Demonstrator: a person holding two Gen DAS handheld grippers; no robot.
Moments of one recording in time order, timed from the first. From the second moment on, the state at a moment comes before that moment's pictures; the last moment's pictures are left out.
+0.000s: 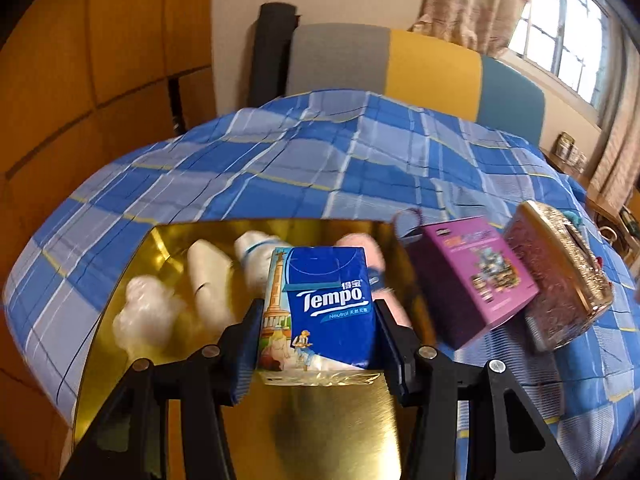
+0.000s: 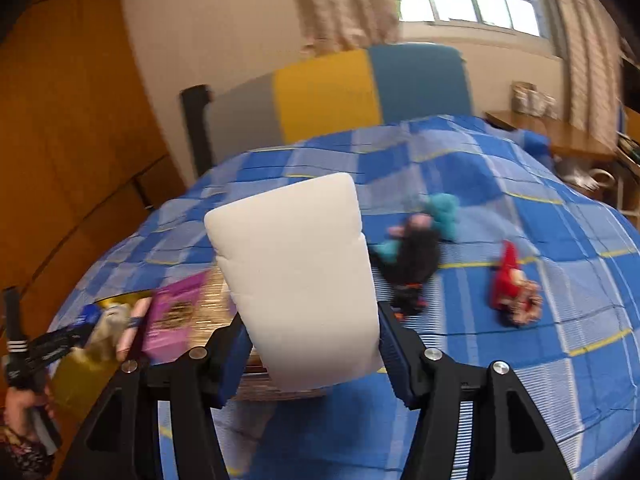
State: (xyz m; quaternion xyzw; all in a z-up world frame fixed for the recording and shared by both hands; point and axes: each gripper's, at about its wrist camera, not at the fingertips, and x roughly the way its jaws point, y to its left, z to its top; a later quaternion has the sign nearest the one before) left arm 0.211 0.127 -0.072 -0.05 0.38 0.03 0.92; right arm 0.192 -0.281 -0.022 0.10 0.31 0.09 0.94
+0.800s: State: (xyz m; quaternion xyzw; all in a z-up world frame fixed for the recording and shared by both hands) left arm 0.173 0.235 -0.122 -0.10 0.40 0.14 0.90; right arm 0.183 -0.080 -0.039 0.04 0.35 0.28 0.89
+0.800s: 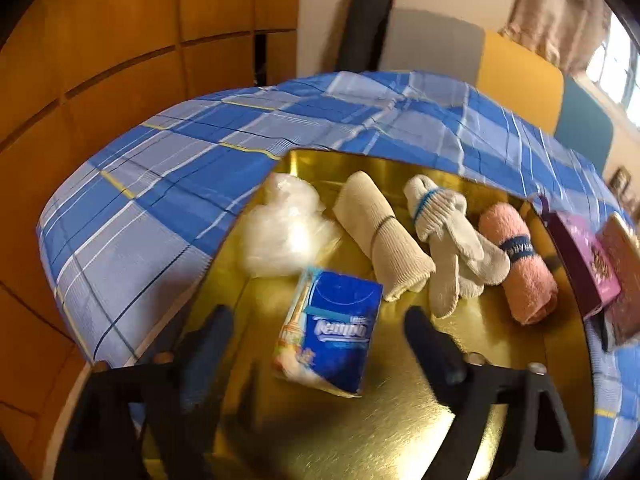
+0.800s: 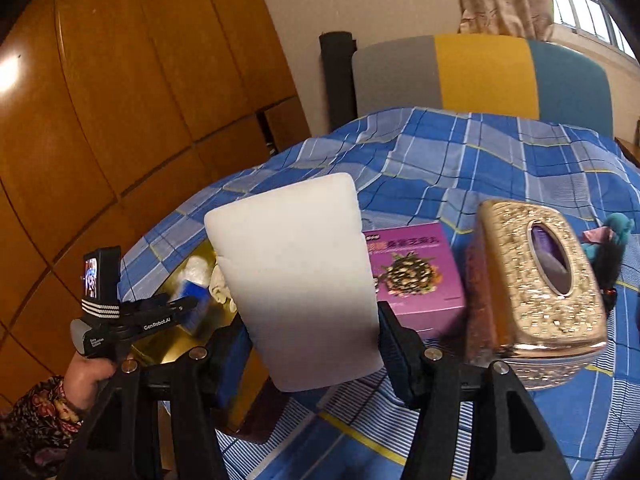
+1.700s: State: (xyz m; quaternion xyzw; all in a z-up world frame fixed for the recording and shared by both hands) left arm 0.117 0.253 -0.099 -0.11 0.35 0.18 0.91; right arm 0.202 0.071 -0.100 -0.05 0.49 0.35 0.80
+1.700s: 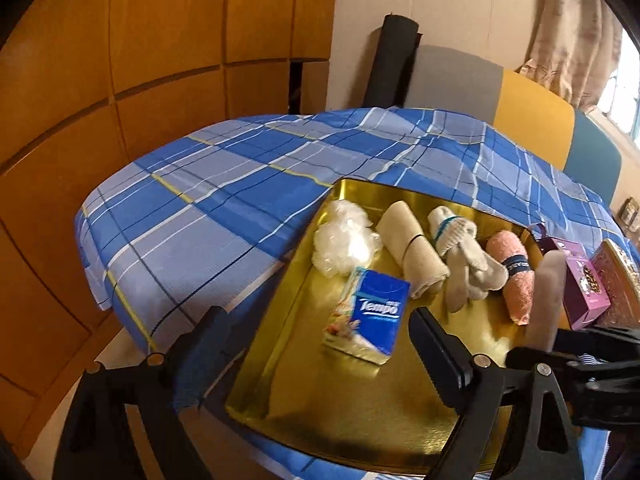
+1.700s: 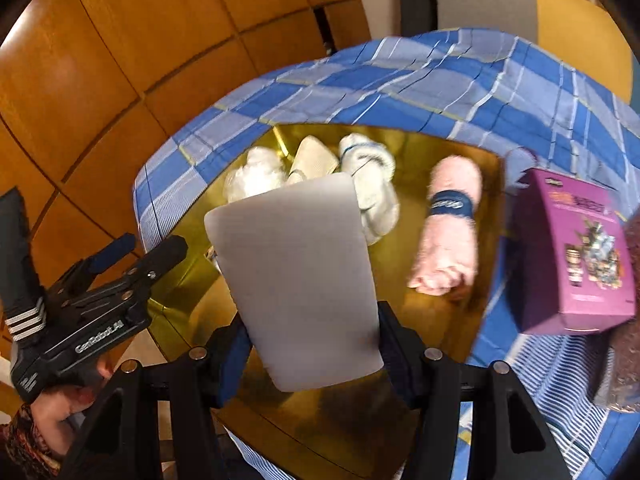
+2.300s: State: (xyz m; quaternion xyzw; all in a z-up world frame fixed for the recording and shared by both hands) left arm 0.111 0.268 -0.094 -0.14 0.34 0.20 0.91; right arm 0.213 0.113 -0.132 -0.03 0.53 0.34 0.77
